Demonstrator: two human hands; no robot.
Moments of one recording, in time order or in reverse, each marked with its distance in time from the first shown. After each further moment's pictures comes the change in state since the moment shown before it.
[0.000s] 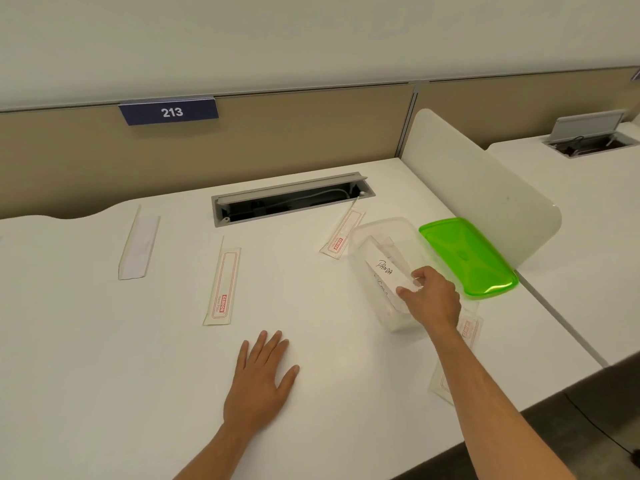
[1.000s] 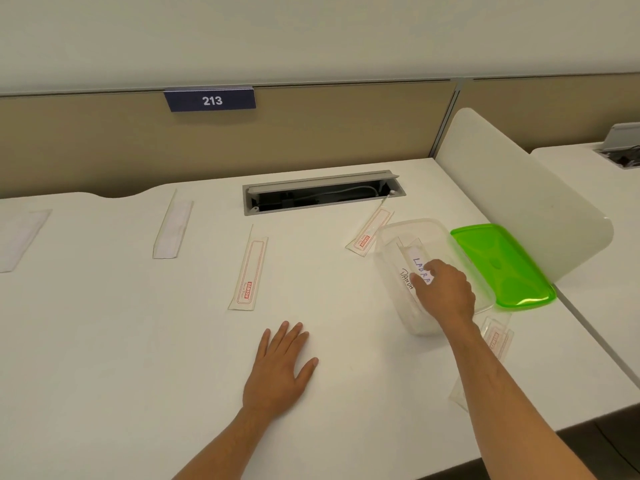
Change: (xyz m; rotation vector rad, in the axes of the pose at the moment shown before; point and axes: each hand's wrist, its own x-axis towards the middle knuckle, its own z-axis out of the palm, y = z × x) left_hand -0.001 0.003 -0.003 0.007 0.000 -0.018; right_hand 0.005 -0.030 0.006 -0.152 -0.065 -0.153
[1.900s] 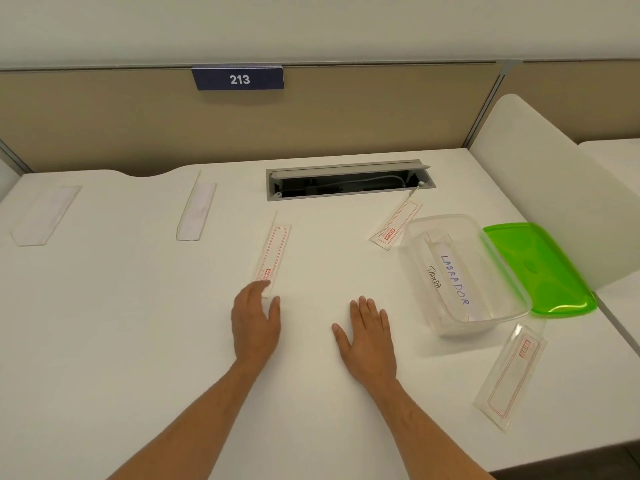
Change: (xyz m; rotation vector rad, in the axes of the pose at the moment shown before) left_hand 0.038 -0.040 -0.049 -0.318 0.522 -0.387; right_hand -0.111 -0.033 0.153 -0.126 -0.231 -0.470
